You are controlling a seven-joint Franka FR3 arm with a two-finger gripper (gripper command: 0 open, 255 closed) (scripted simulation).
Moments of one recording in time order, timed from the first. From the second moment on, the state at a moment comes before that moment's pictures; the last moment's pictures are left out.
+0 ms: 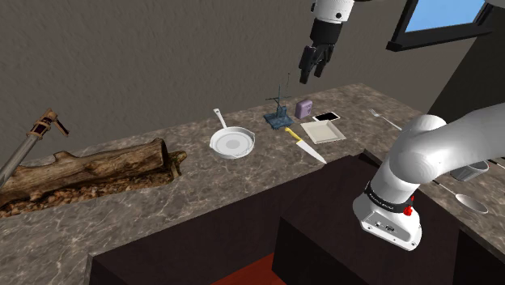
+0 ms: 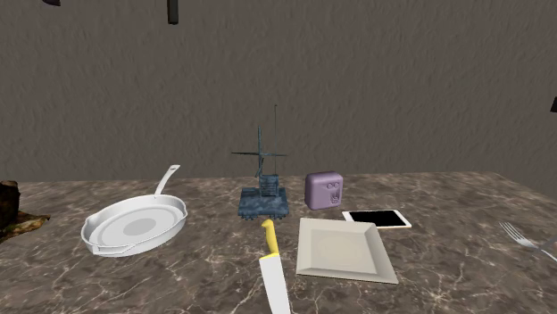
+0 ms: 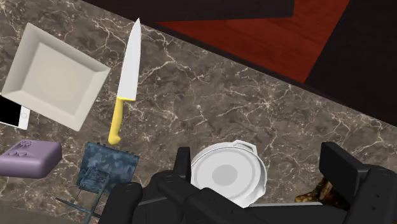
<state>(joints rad) 0.01 -0.76 0.02 -2.36 0.10 1.69 0.00</state>
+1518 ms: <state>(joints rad) 0.02 -0.37 -0.44 -2.42 -0.09 2.10 -0.82</state>
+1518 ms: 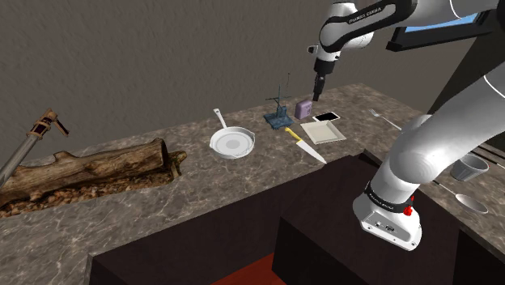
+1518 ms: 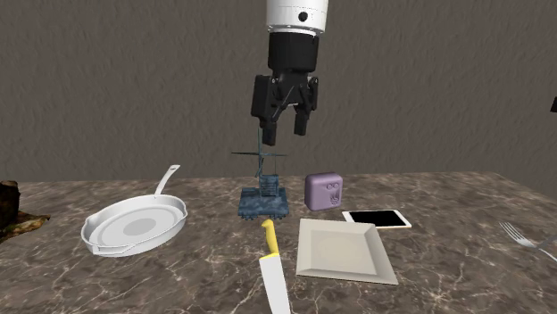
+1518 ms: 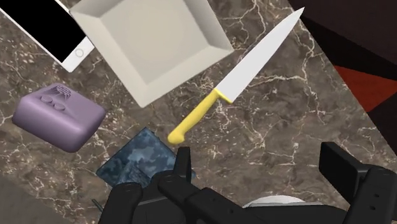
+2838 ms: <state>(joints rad) -0.12 0.50 -0.50 -1.83 0.32 2.25 -1.68</state>
